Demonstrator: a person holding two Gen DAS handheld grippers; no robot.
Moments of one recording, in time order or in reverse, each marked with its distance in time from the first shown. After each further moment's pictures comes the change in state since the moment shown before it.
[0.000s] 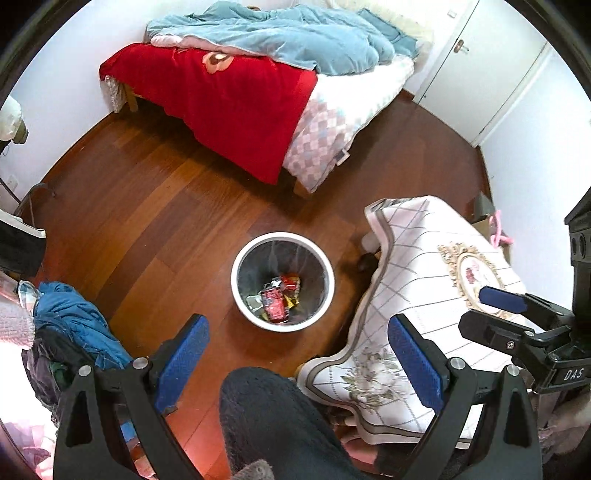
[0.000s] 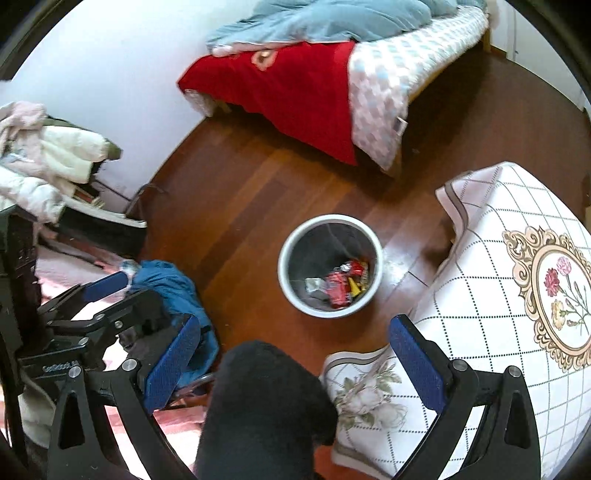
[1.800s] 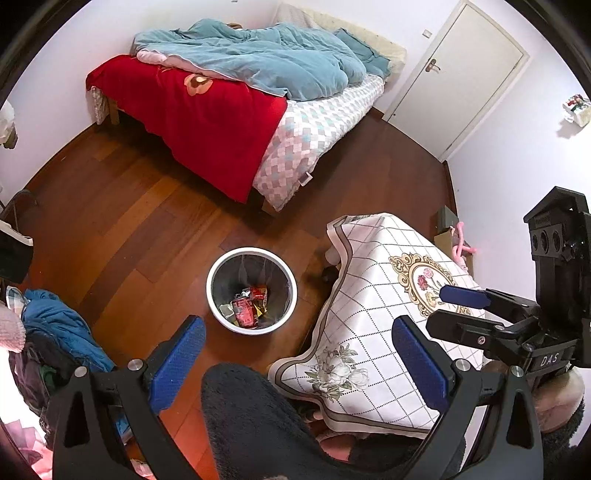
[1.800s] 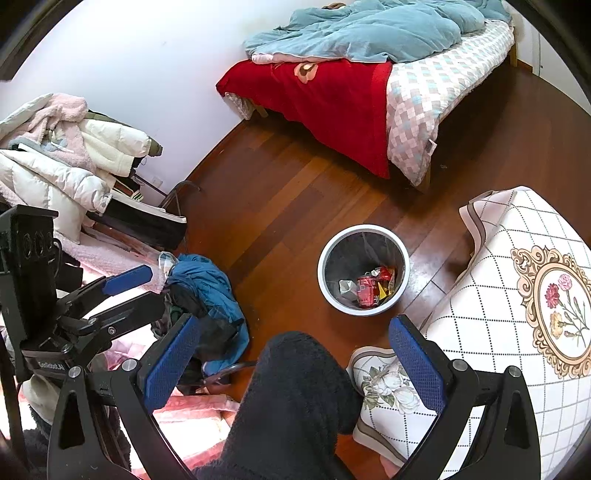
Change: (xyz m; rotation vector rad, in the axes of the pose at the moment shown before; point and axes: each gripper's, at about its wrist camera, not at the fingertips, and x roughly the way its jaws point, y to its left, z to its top) left arm -0.062 -0.014 -0.008 -0.007 -0.063 -0.117; right arm -0.065 0.030 -0.005 -0.077 0.000 0.105
